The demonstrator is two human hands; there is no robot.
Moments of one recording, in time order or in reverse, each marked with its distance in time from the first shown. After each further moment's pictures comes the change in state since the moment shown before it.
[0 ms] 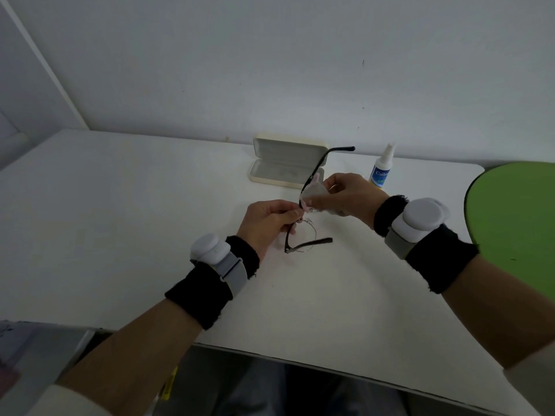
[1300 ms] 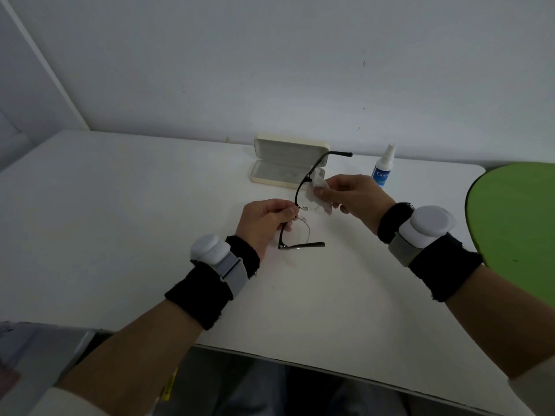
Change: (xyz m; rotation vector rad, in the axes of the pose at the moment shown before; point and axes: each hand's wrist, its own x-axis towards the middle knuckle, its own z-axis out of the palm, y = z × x) left_hand 0.002 0.000 -0.001 0.001 0.101 0.005; right_hand -0.003 0.012 -0.004 0.143 0.038 -0.118
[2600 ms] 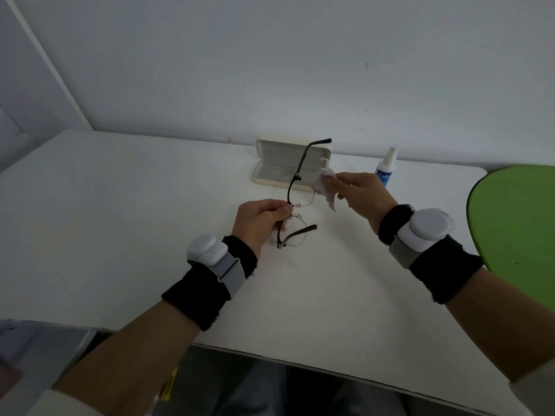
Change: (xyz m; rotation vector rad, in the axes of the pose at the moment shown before) left_hand -0.001 0.004 -0.007 0.010 0.079 -0.023; right_hand 0.006 0.002 0.001 -0.053 0.165 -0.054
